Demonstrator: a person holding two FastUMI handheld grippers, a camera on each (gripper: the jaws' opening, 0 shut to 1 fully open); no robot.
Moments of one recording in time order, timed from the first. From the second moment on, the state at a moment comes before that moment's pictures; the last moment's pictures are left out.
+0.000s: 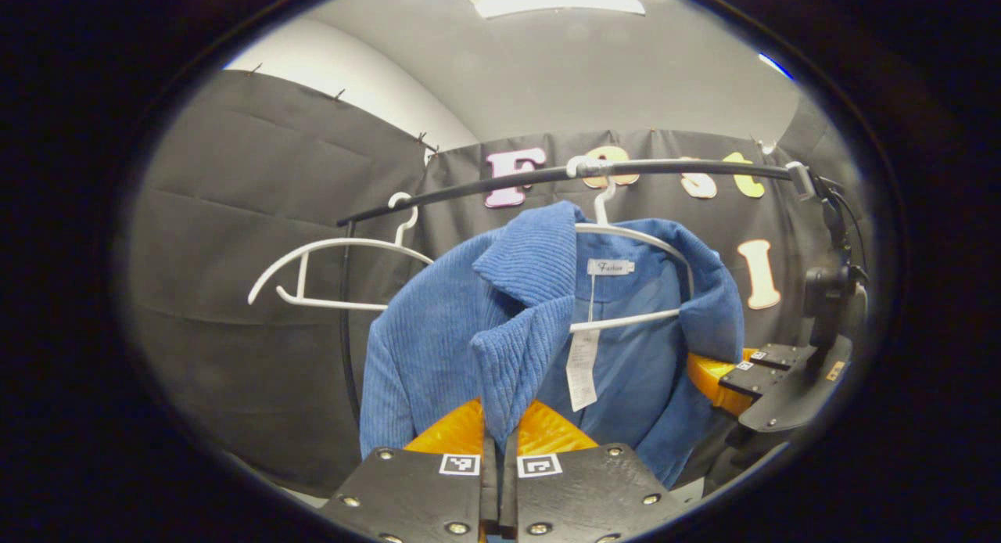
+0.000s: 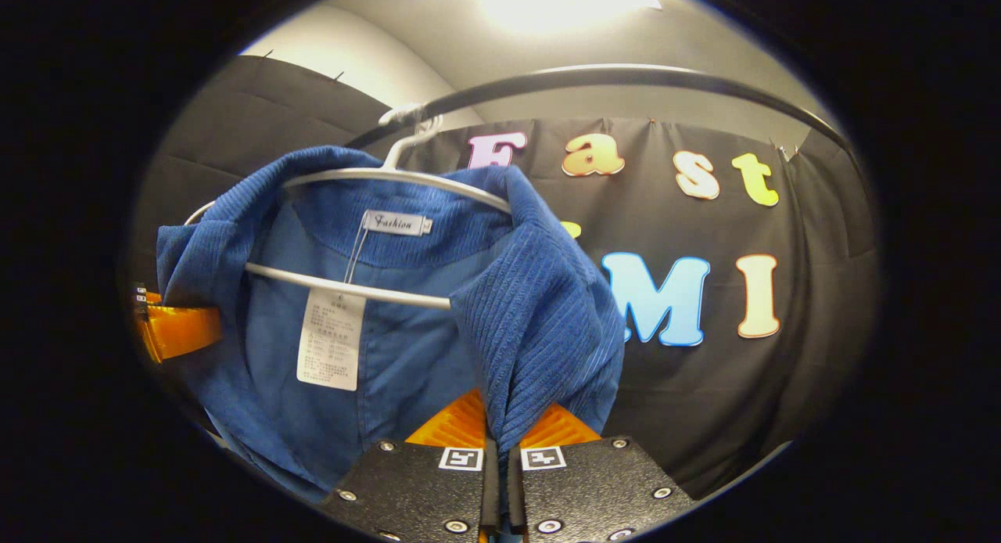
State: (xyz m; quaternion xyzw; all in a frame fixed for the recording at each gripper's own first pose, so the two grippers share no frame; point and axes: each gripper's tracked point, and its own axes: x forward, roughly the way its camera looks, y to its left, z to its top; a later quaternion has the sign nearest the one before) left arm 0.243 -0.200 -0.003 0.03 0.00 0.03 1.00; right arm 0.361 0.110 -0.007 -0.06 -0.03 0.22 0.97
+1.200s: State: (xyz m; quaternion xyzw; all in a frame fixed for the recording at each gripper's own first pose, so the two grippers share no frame) left arm 0.273 -0.060 0.148 0.04 -0.11 0.09 0.99; right arm 0.480 0.011 0.040 0.09 -0.07 0.07 0.99
